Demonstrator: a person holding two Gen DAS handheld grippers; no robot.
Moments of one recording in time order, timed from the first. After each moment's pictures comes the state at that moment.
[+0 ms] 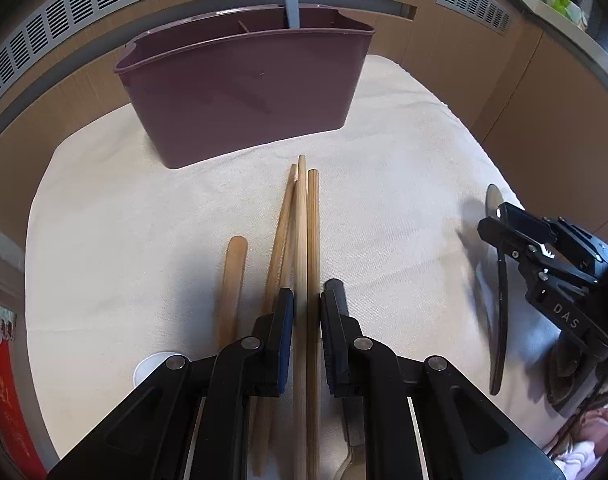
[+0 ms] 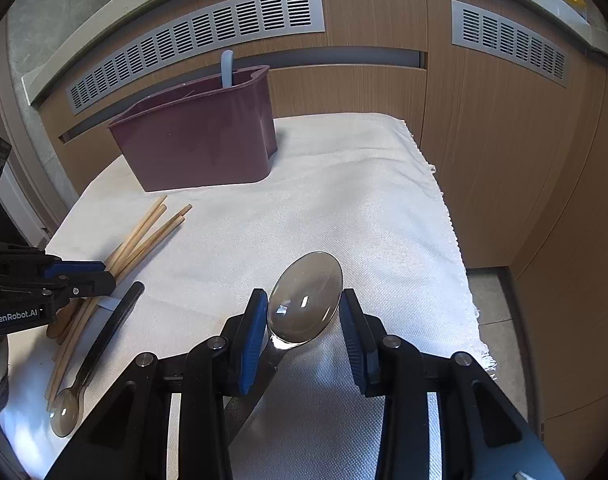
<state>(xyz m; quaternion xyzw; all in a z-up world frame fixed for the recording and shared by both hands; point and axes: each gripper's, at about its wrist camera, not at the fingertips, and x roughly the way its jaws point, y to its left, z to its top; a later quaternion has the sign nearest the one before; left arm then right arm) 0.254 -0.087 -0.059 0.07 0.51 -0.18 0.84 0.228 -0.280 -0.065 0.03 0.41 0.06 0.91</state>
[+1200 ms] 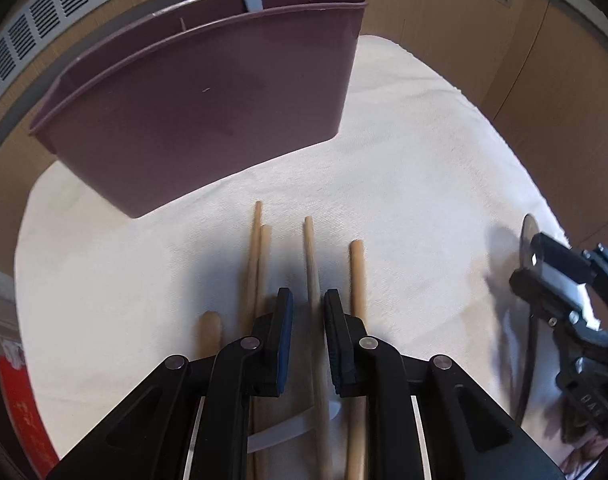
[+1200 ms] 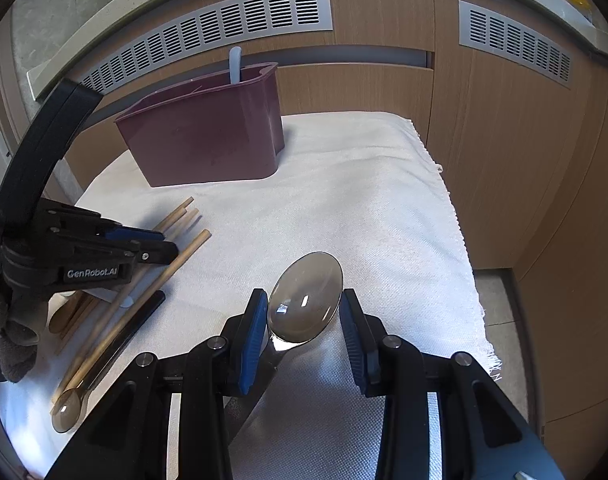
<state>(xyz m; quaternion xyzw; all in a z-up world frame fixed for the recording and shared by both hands) 0.323 -0.132 -0.084 0.11 0.53 -0.18 0.82 0.227 -0.278 -0.066 0.02 0.41 0.07 0.91</state>
